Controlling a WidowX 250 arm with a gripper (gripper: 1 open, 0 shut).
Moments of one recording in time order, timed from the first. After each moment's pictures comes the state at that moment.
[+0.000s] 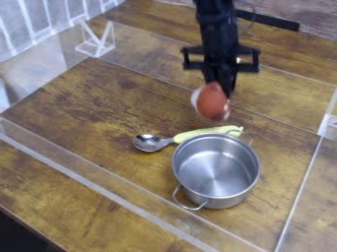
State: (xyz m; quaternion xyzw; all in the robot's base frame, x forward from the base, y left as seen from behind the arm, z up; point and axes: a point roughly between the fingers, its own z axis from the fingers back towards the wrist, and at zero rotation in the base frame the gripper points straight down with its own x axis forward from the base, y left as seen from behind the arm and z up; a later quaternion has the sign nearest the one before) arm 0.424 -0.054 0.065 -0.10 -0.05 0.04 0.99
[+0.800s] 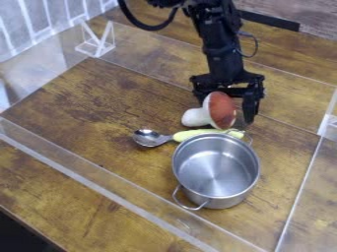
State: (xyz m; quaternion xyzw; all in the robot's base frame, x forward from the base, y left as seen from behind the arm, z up) arm 0.433 -0.060 0.038 -0.14 -0.05 0.04 0.99
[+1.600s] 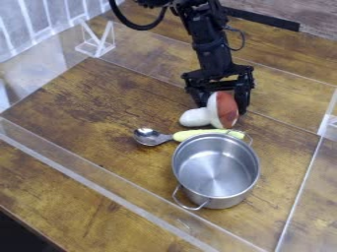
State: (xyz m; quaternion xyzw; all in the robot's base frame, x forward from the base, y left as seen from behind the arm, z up) arm 0.445 -0.047 0.037 -0.16 -0.05 0.08 0.98
